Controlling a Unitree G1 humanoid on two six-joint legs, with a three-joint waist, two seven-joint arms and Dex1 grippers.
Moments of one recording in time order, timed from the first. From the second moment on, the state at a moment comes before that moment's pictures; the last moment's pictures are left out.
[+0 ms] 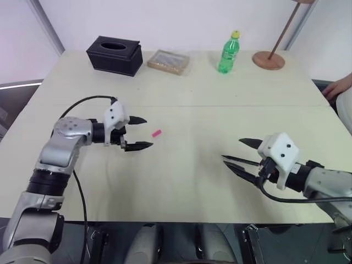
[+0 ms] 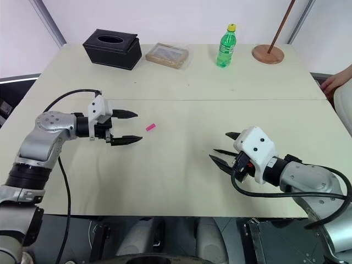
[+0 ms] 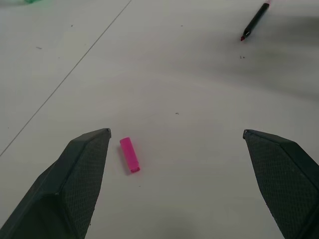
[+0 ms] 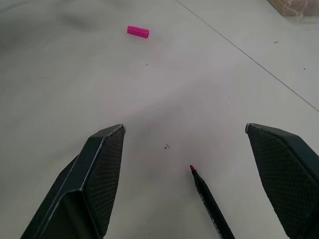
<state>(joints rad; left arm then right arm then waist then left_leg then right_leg) -0.57 0.71 -0.09 0.14 -0.30 0.27 -1.20 0.07 -0.81 -0.29 -0.86 0.49 0.80 0.63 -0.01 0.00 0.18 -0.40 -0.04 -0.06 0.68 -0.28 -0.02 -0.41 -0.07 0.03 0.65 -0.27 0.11</state>
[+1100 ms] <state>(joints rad) -0.69 0.60 -0.10 0.41 -0.19 0.16 -1.14 0.11 -0.82 -0.32 -0.91 0.50 0.83 0.59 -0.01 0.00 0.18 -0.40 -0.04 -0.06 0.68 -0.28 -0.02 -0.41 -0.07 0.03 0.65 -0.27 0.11</state>
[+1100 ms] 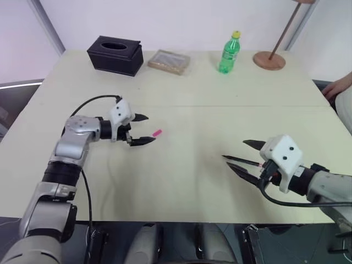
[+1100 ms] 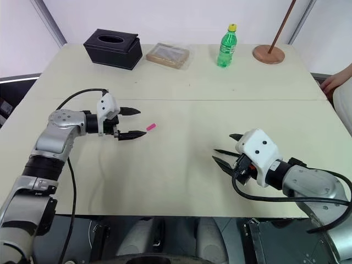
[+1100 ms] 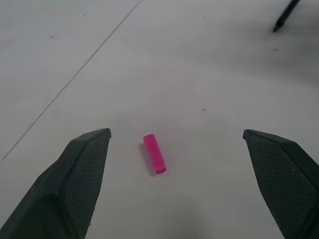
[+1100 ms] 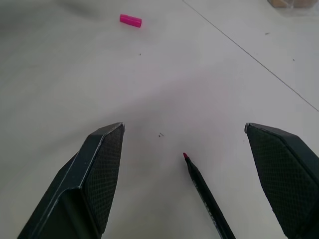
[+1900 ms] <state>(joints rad) -0.79 0.42 -0.13 0.82 -0.03 -0.06 -0.98 0.17 -0.75 -0.28 -1.00 0.48 0.84 0.44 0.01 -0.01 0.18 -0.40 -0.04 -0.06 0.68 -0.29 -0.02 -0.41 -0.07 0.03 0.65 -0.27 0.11</state>
